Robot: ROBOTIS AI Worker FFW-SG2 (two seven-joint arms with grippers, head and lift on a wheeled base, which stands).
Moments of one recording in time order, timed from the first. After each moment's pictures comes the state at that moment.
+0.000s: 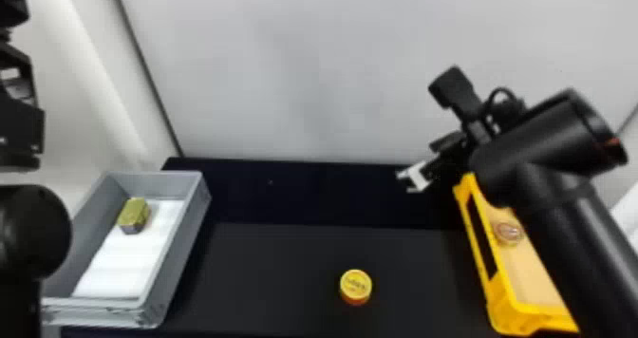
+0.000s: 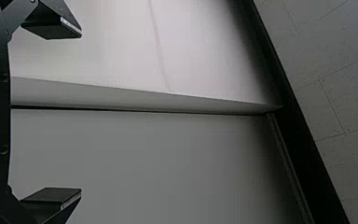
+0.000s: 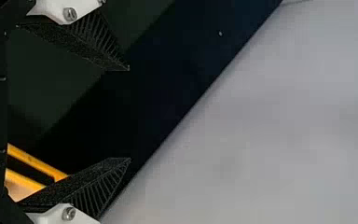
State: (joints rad) left arm -0.14 0.16 0.21 -2.26 0.01 0.12 0.22; right arm -0.51 -0.18 0.34 -1.60 0.60 1.13 0.89
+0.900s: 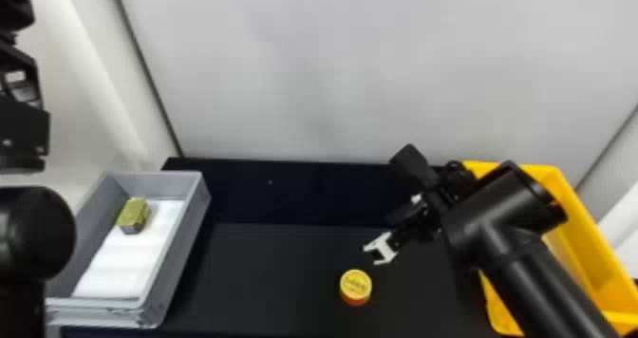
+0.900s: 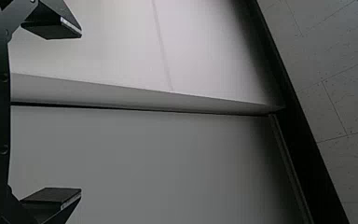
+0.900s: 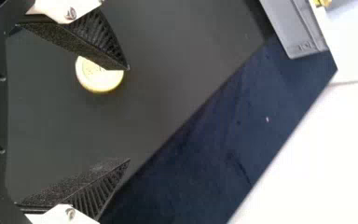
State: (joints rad) left arm -0.14 0.15 0.20 -2.25 0.02 0.11 0.22; right arm -0.40 -0.15 0.41 -1.46 0.48 1.02 0.94
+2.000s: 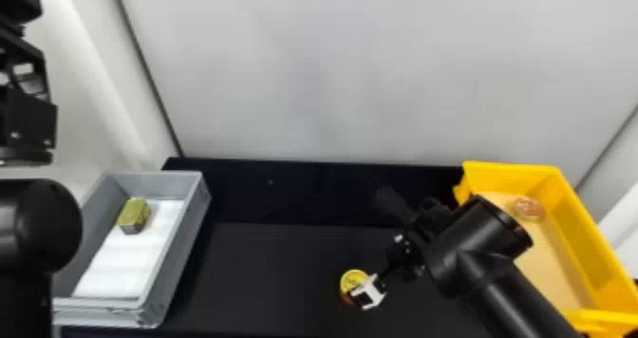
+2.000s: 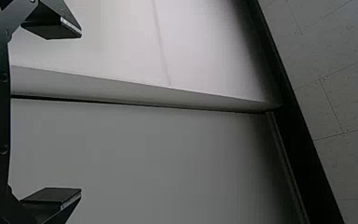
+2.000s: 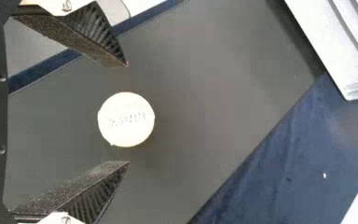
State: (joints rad) left arm -0.16 0.15 0.18 -2.25 0.02 0.11 0.22; right arm -0.39 -0.13 0.49 -1.27 0.42 0.95 0.94
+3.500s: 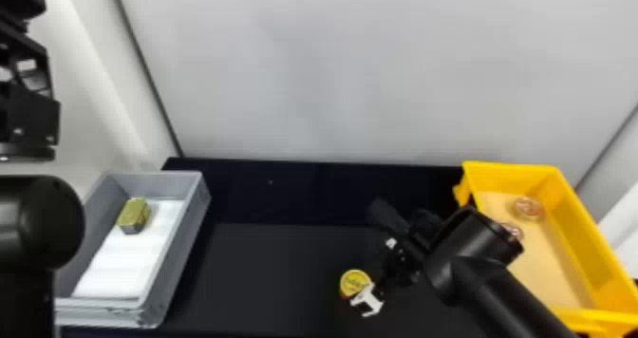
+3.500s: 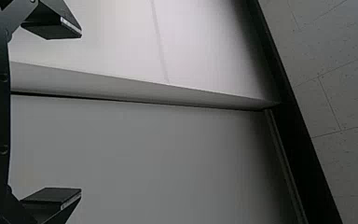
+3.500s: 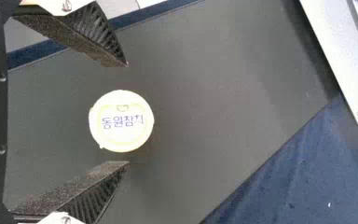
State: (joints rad) left arm -0.17 0.16 0.17 -2.24 0.02 0.11 0.22; right arm -0.44 -0.12 0.53 -1.06 0.39 0.71 0.90
